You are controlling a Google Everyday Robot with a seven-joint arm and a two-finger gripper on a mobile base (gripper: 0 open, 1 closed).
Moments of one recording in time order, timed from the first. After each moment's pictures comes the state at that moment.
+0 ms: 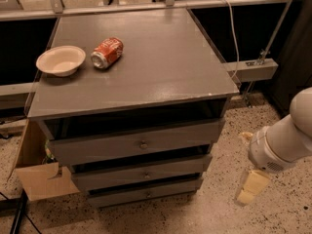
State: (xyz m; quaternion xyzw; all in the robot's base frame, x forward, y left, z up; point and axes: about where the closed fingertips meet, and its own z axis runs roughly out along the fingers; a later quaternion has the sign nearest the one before) arm 0.405 -0.219 0.723 -0.59 0.79 0.07 0.15
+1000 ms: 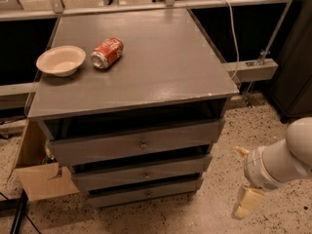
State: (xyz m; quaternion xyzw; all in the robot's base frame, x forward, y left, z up) arm 0.395 -0.217 0.672 -0.62 0.76 0.08 0.18
